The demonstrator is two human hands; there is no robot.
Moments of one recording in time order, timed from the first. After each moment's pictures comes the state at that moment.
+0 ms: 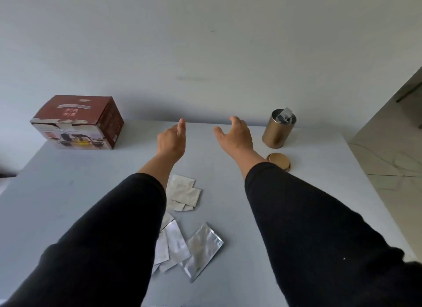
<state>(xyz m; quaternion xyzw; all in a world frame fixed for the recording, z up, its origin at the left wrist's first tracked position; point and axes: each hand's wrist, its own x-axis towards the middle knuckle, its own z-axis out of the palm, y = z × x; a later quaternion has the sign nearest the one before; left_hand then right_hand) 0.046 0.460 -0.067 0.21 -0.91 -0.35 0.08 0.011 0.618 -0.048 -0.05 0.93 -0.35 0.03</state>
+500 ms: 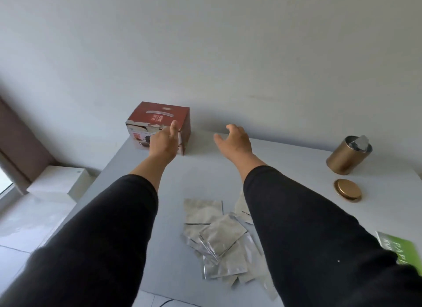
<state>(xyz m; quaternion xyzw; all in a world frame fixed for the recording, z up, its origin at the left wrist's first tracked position) 0.131 0.231 -0.043 0.27 -0.89 -0.32 0.15 0.069 0.396 -0.027 -0.13 0.94 -0.32 0.05</state>
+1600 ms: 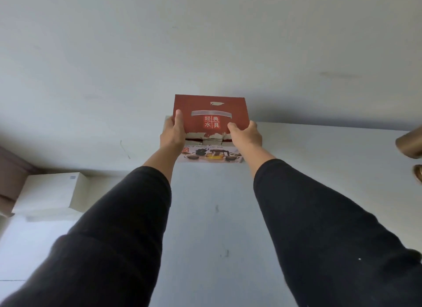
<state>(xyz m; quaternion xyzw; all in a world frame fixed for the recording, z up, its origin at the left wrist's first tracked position) 0.021 -0.023 -0.124 0.31 -0.76 -0.57 0.00 -0.013 0.139 -0.111 0.17 0.87 -0.45 0.10</state>
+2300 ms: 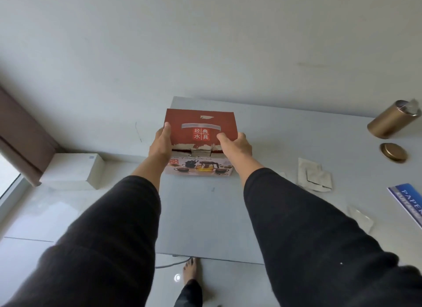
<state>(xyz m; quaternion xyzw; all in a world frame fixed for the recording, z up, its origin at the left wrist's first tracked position) 0.217 0.017 -0.118 0.33 -0.72 -0.61 0.03 0.176 0.194 -0.095 0.12 0.86 -0.48 0.16</state>
